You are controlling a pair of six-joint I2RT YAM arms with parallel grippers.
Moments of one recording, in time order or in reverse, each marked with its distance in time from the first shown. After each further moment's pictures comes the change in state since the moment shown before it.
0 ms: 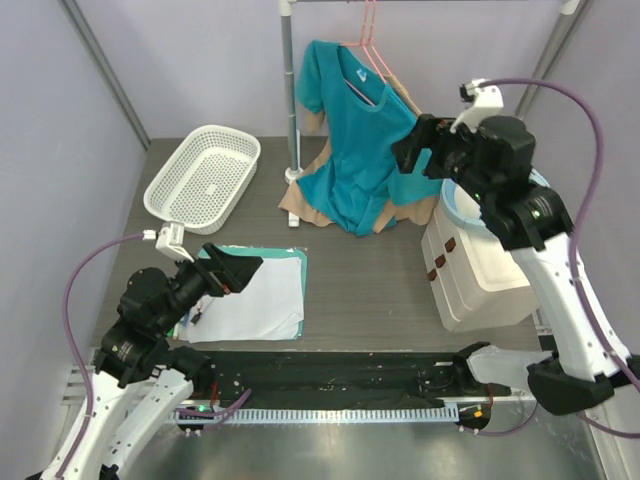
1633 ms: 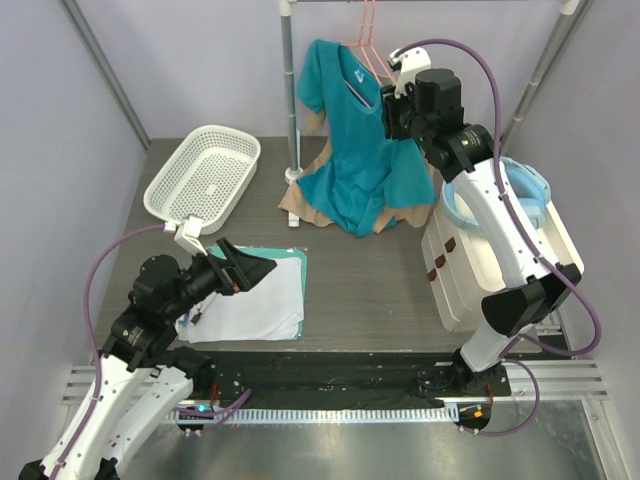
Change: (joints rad) left arm 0.000 0.094 -0.003 0.042 0.170 -0.088; right arm -0.010 0.510 0.343 0.025 0.070 -0.393
